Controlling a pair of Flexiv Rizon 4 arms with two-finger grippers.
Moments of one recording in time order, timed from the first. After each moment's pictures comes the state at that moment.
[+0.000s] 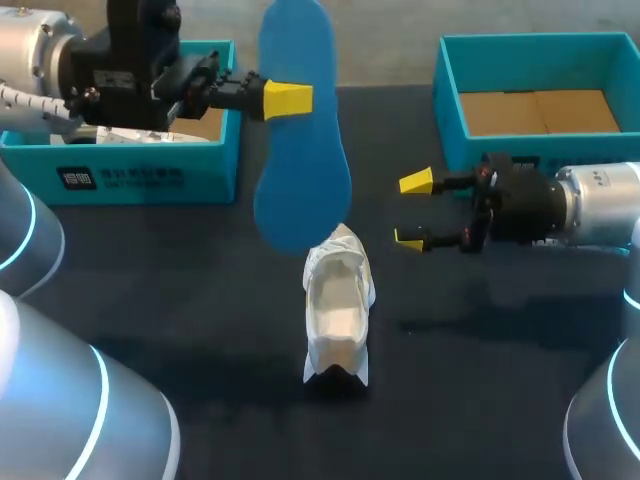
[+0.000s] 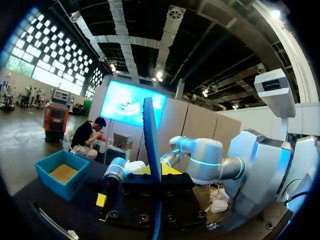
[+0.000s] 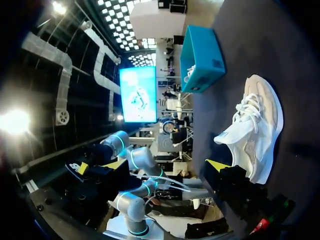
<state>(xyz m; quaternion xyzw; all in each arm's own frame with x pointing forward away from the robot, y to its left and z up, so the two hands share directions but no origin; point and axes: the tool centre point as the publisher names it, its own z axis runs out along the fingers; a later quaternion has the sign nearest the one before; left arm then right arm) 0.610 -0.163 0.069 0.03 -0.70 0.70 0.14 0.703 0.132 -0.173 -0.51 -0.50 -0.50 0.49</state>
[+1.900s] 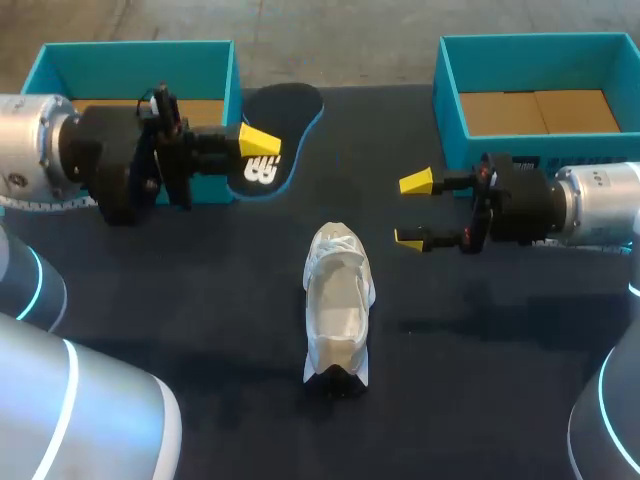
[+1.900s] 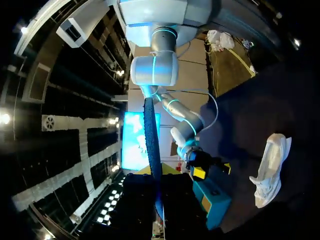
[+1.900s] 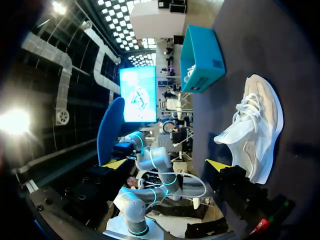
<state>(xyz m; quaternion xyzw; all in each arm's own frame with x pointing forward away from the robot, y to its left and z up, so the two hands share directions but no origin) 0.650 -0.133 -0.010 -0.50 -0.49 0.53 -0.48 0.703 0.132 -0.173 -0.51 -0.50 -0.50 0.49</state>
